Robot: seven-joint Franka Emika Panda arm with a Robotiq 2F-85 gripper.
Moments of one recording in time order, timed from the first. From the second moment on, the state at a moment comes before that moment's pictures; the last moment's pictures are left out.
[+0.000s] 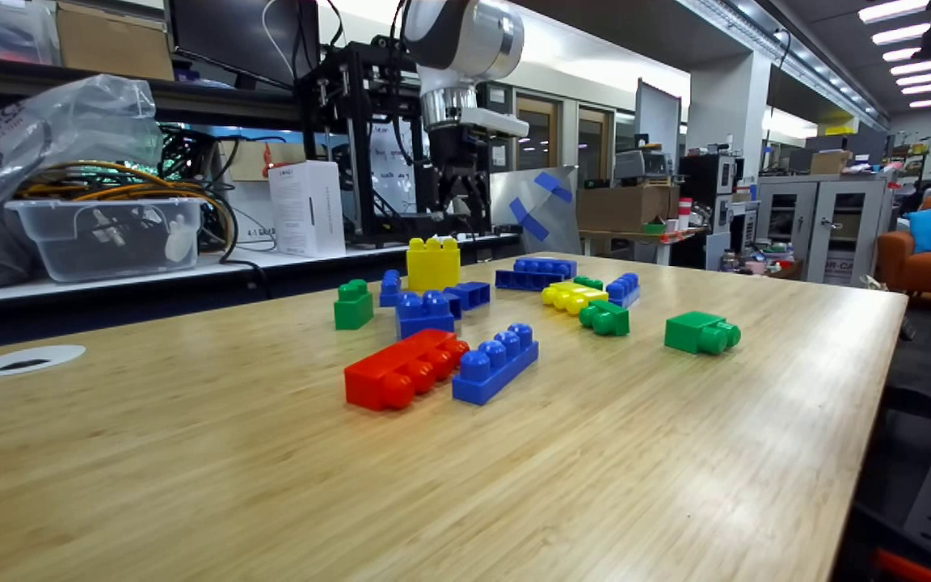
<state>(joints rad) 0.09 0.65 0.06 -1.44 -0.03 1.99 -0.17</state>
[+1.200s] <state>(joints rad) 0.11 0.80 0.06 -1.36 -0.04 1.98 -0.14</state>
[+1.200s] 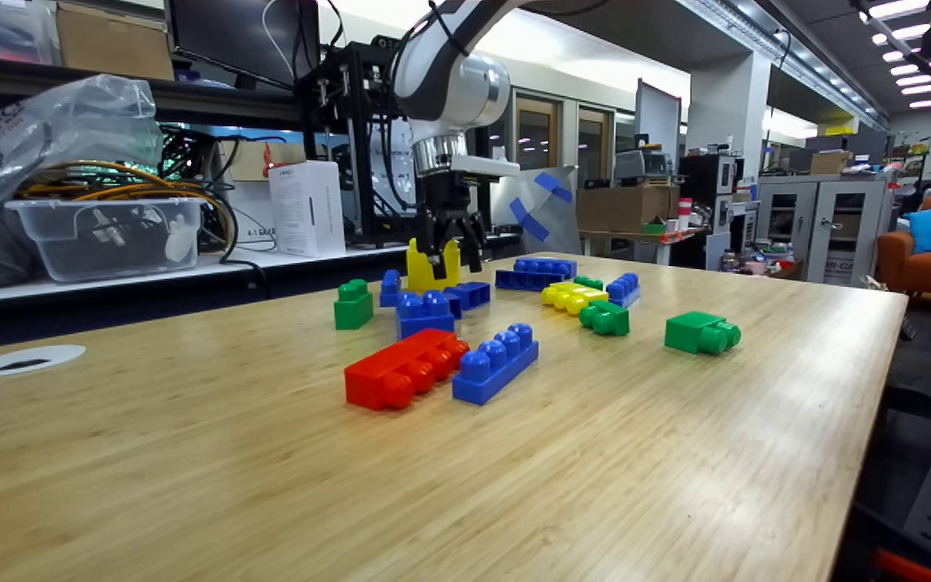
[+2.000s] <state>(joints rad) 0.12 0.82 0.06 -1.36 -0.07 1.97 -0.14</state>
